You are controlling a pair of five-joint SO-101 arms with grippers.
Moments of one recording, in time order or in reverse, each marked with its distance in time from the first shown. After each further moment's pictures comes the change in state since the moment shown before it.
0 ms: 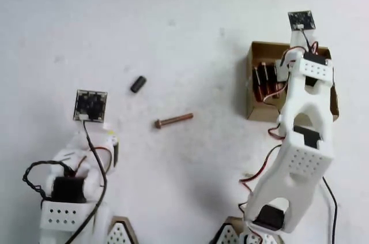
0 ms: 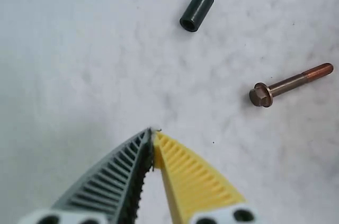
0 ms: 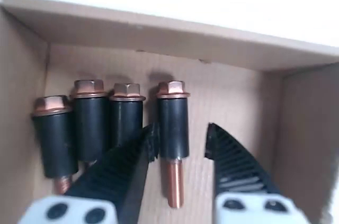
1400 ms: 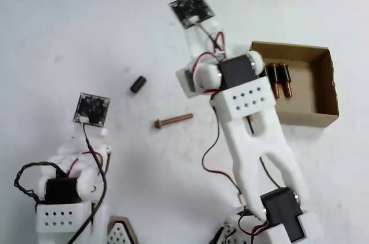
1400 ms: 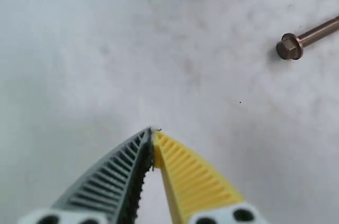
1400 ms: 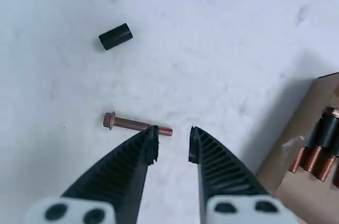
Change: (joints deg) left arm -5.8 0.0 -2.1 9.1 -11.7; right arm -41.8 -40.4 9.2 30.8 -16.4
